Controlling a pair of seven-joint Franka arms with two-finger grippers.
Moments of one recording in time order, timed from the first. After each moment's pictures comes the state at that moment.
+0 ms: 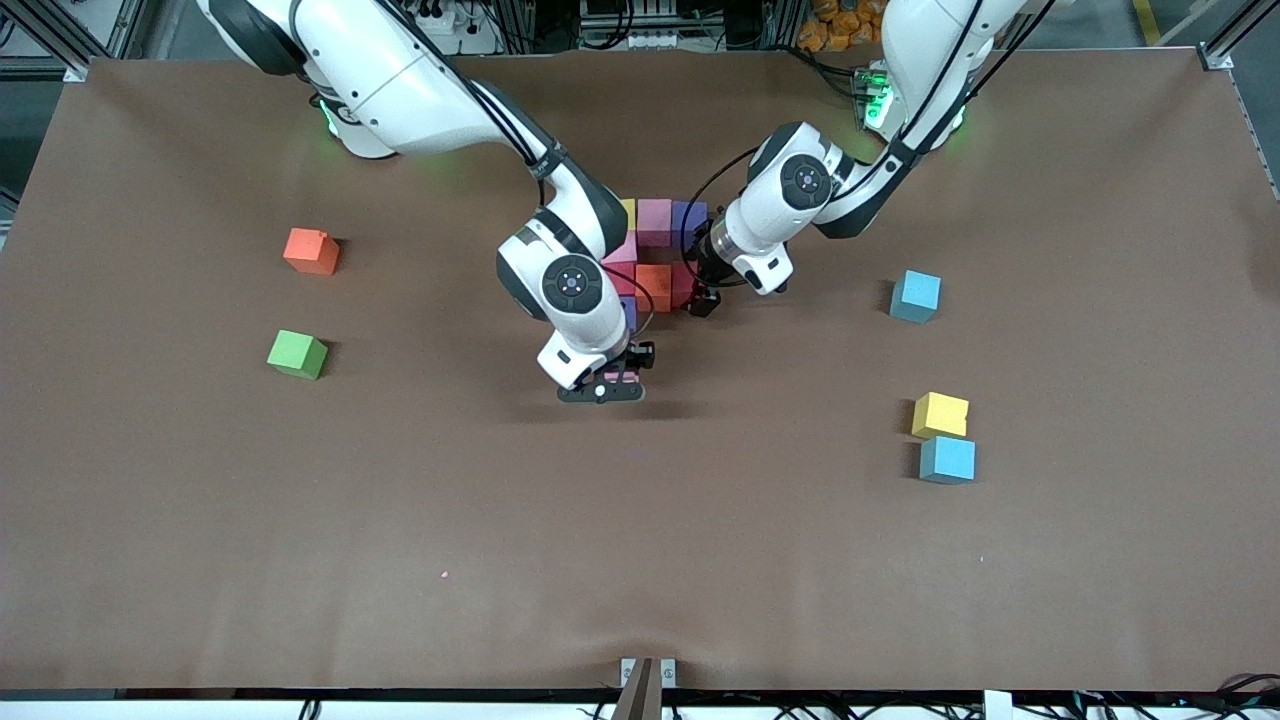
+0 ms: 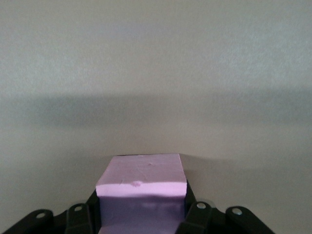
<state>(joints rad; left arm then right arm) -0.17 0.42 -0.65 -2.28 -0.24 2.83 -2.04 0.58 0.75 0.18 -1.57 -0.05 2.34 0.74</state>
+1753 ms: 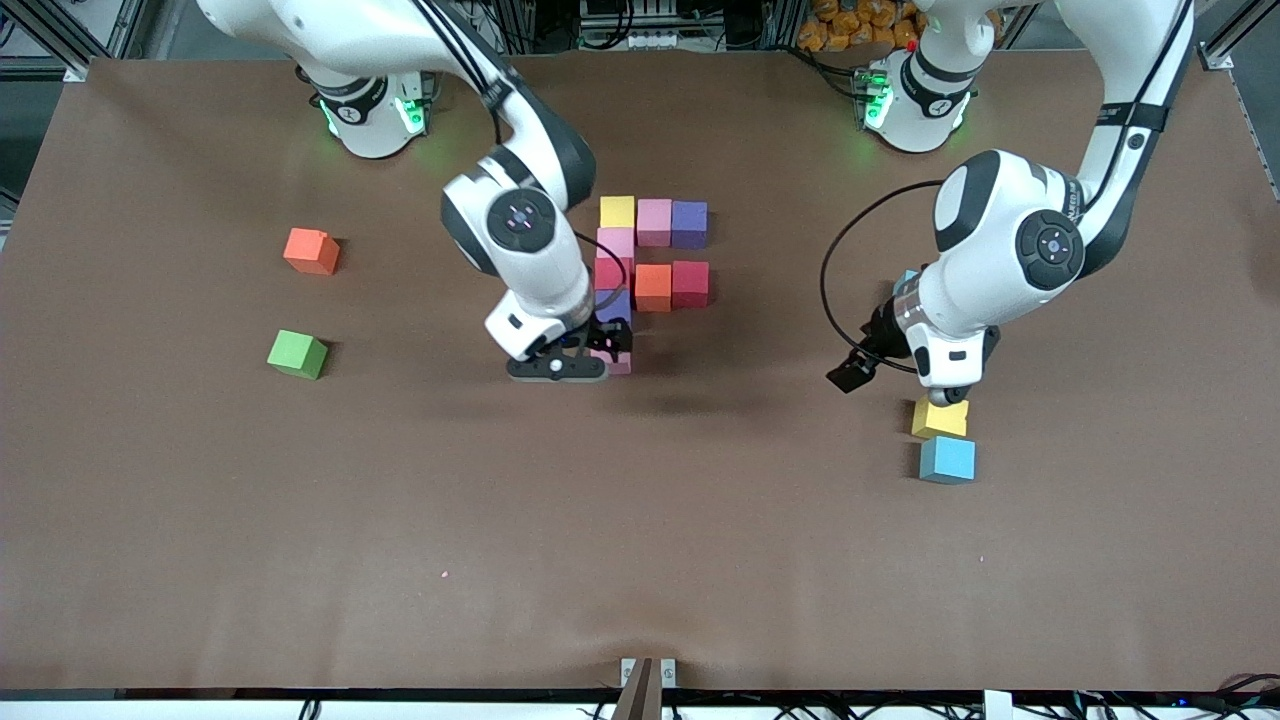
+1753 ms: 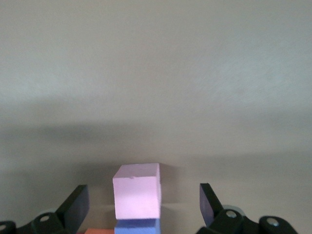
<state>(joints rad) 0.13 0.26 -0.49 -1.94 -0.10 2.19 -1.16 0.55 0.45 0.12 -1.66 -0.04 2.20 0.70</state>
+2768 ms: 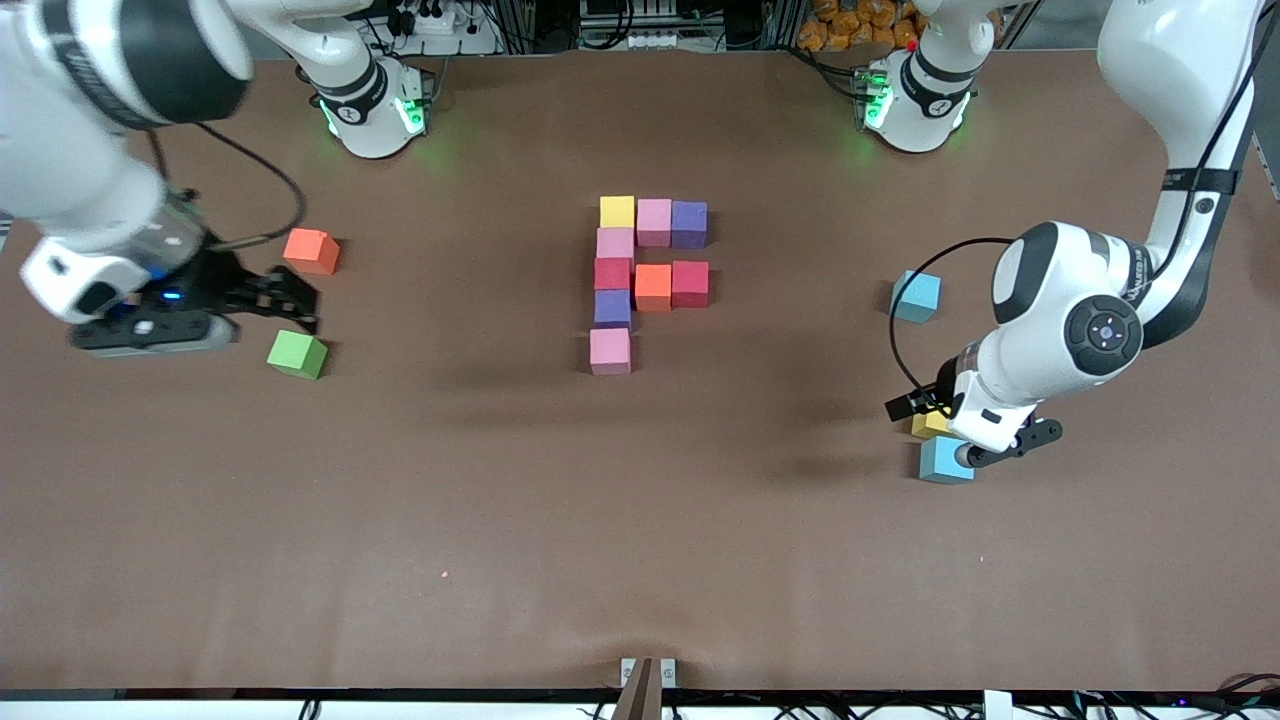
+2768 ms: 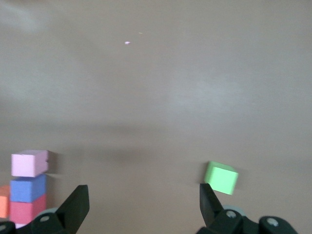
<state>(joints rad) 0.23 0.46 -0.48 -1.75 0.19 2.07 -0.56 0.02 0.04 0.11 -1.68 0.03 1.80 0.06</state>
